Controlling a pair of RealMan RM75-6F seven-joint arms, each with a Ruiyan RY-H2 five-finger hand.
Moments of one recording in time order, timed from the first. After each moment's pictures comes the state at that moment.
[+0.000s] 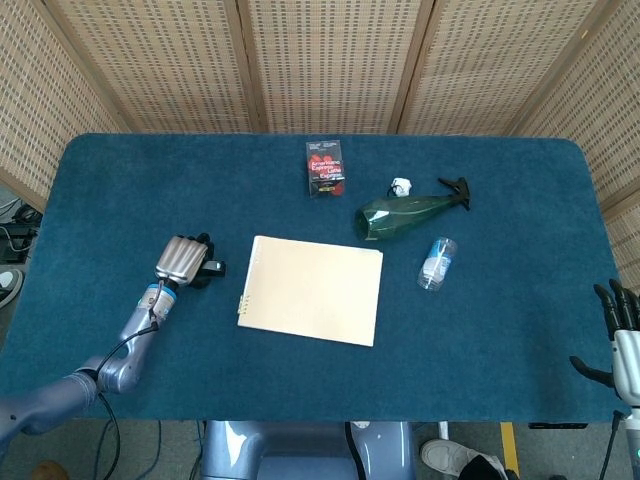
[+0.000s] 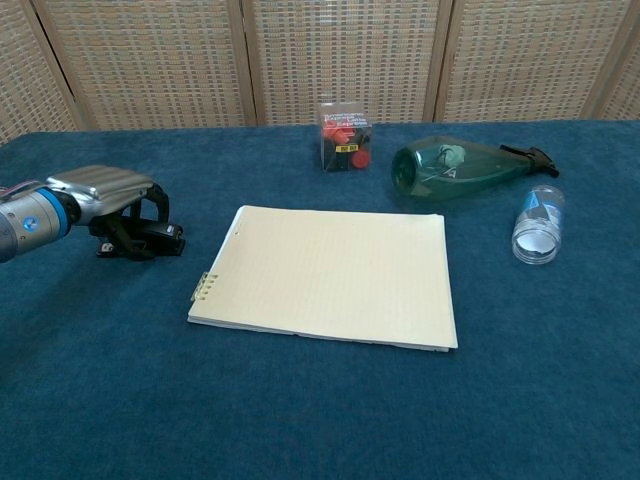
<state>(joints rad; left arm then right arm) -0.76 -1.70 -0.19 -0.99 1.11 0.77 0.39 0.04 -1.09 0.11 -1.57 -1.40 1.49 0.00</state>
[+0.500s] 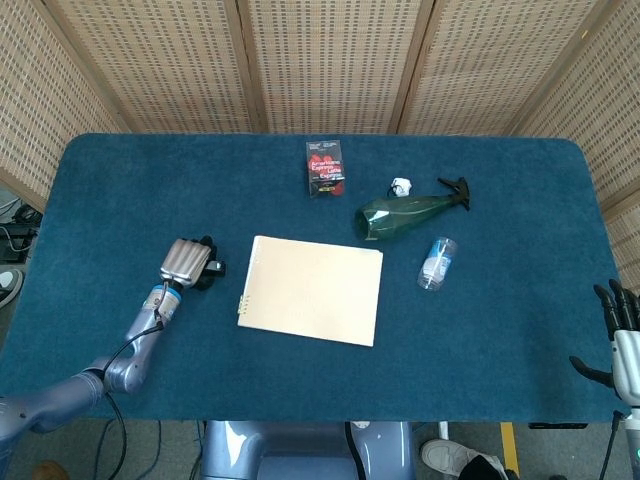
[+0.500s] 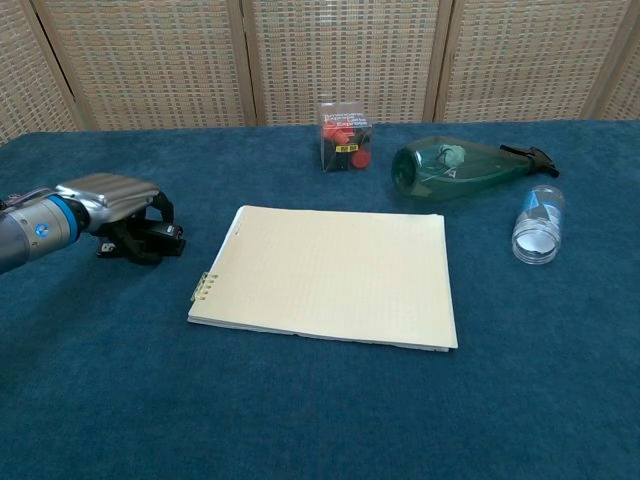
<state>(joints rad) -0.78 -1.73 -0.18 -0.96 1.06 0.75 0.42 0.04 -1.10 0.11 -1.57 -1.40 1.48 0.01</state>
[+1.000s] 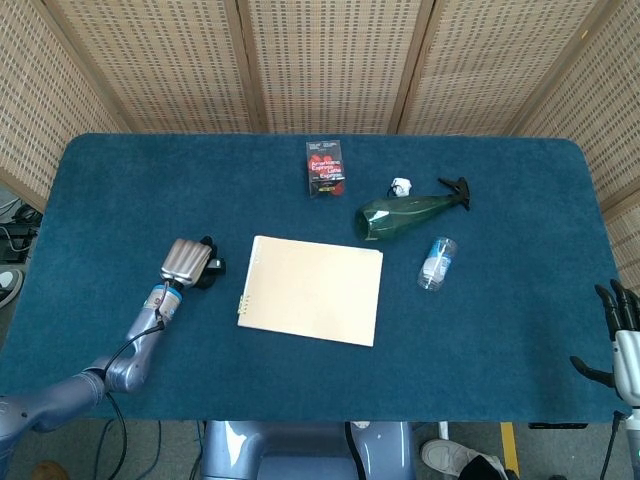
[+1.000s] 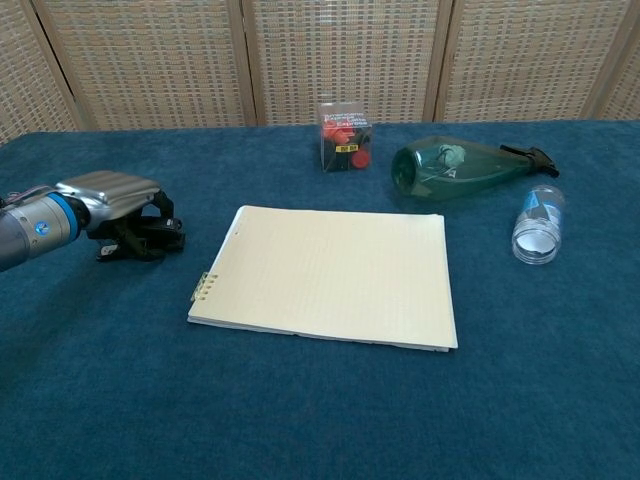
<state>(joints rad) -0.78 -1.71 -0.18 -0.98 1.06 0.77 0.40 0.03 -1.09 0.11 -1.57 -1.40 1.49 0.01</state>
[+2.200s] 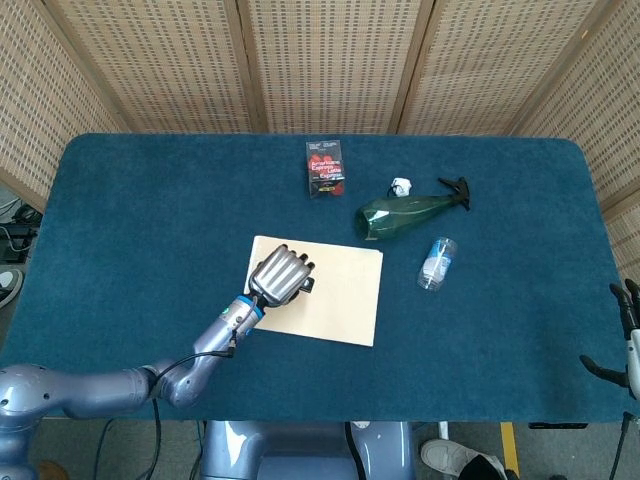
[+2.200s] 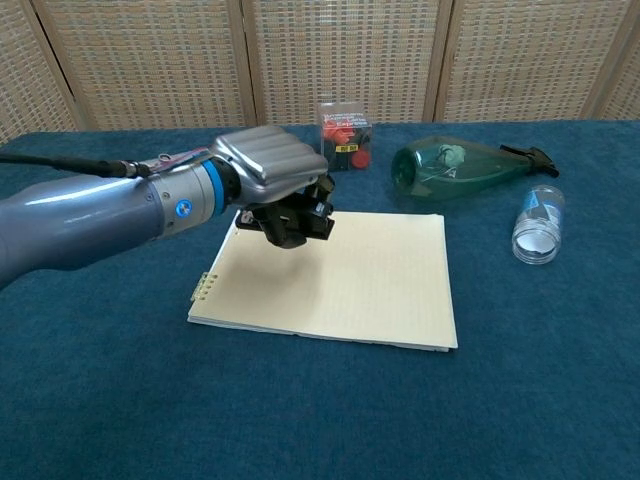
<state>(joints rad) -1.02 -1.74 -0.20 -1.35 1.01 0.85 0.89 0.03 -1.07 0.12 -1.56 -1.37 1.47 0.08</state>
